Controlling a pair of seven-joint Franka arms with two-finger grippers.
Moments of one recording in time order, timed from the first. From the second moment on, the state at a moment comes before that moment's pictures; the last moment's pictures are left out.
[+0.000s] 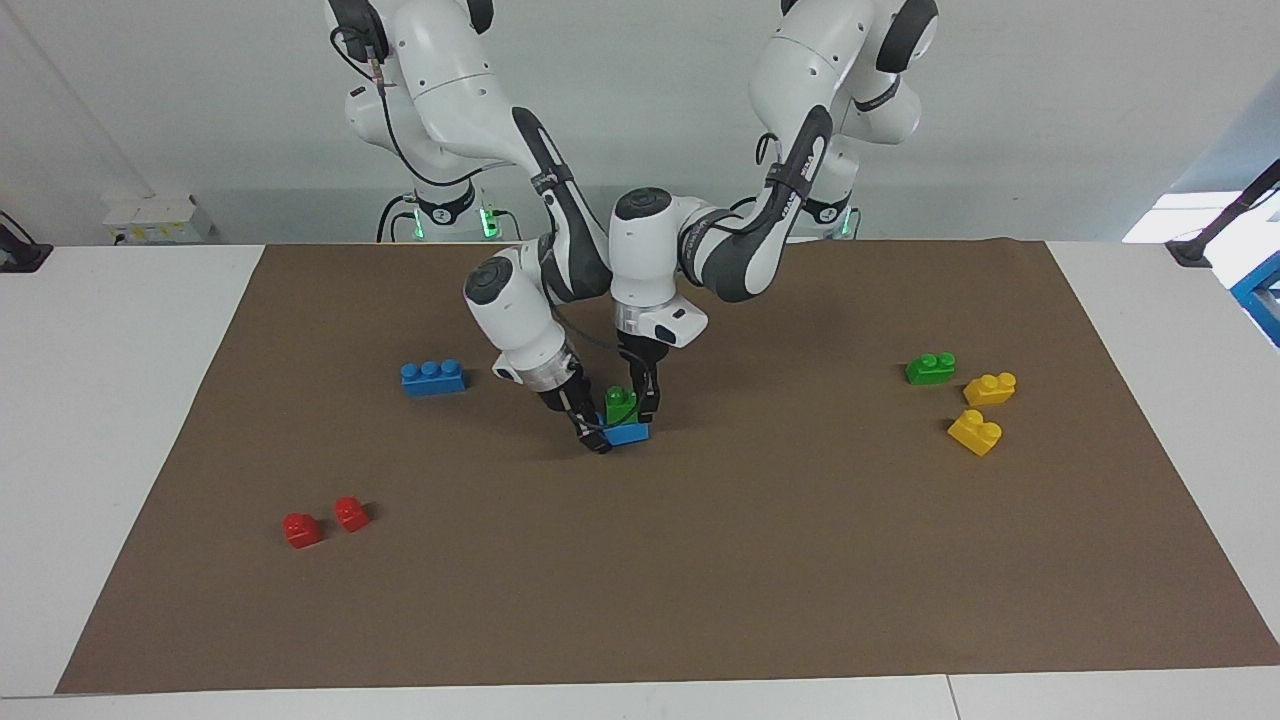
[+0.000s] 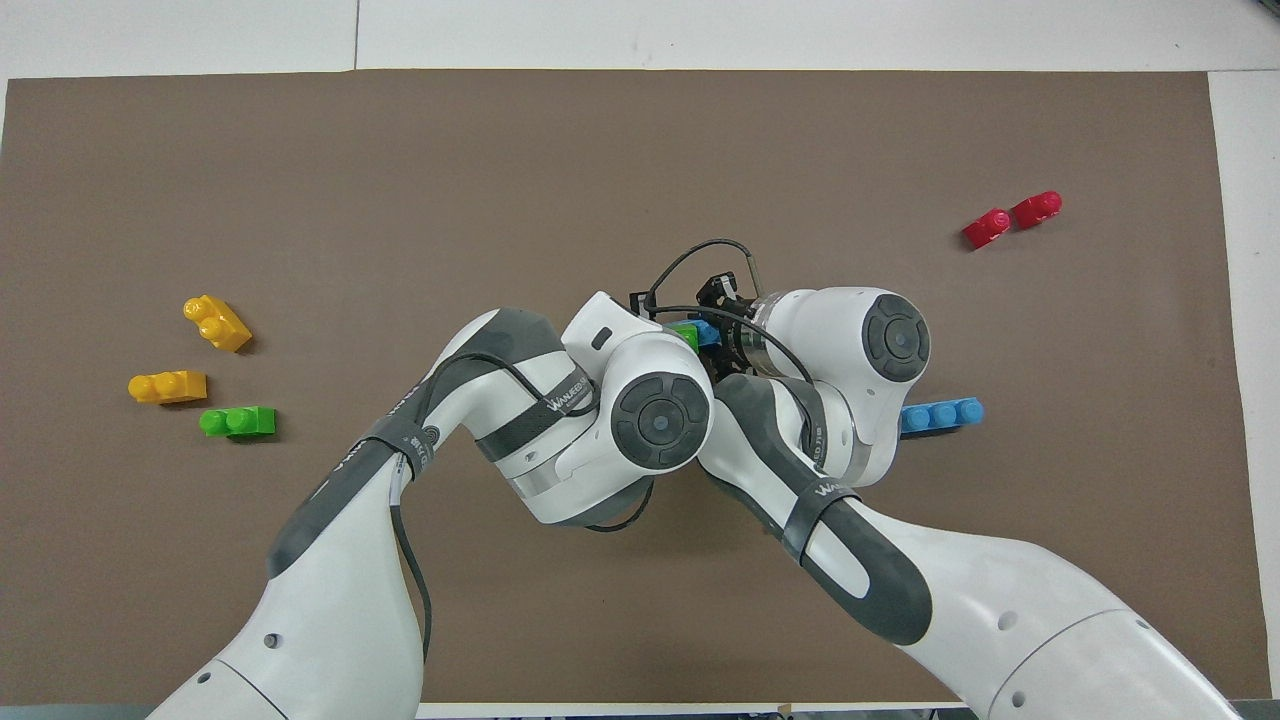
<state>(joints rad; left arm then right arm) -0.53 0.41 -0.25 -1.83 0.48 2.42 -2.66 0.46 0.40 0.01 -2.03 0.61 2.71 1.23</state>
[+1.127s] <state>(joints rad) -0.47 0.32 -0.25 -1.84 0.53 2.31 -2.47 0.47 0.41 0.01 -2.04 0.61 2.73 1.23</state>
